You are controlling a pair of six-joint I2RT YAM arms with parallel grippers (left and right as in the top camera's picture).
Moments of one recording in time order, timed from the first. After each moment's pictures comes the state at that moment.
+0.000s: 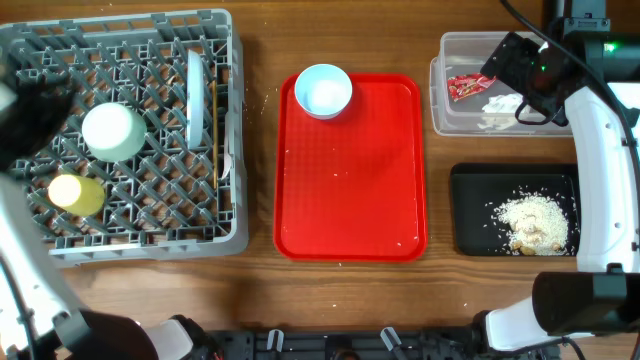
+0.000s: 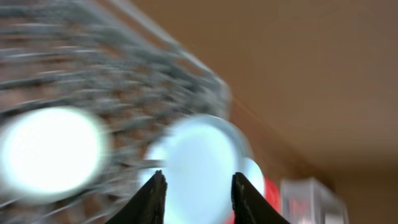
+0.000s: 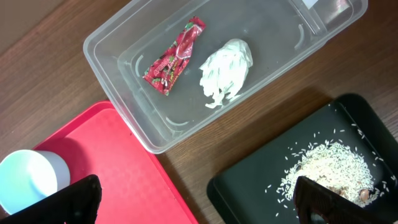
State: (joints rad) left arm 0.61 1.48 1.43 -0.72 0.72 -0.30; right arm -0.02 1.69 1.84 -1.27 0.17 0.57
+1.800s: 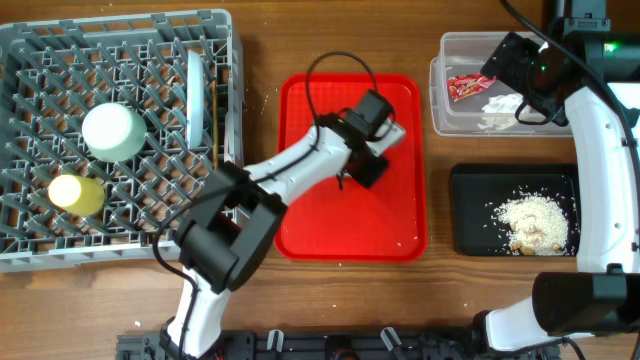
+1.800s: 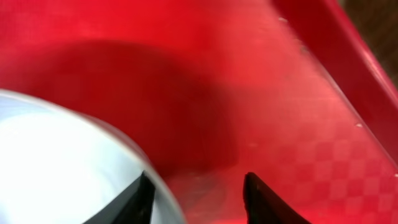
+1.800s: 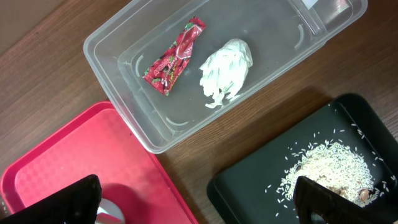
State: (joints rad) left arm -0.73 2.13 1.51 -0.63 0.17 0.05; right arm -0.02 1.69 1.84 -1.27 0.17 0.57
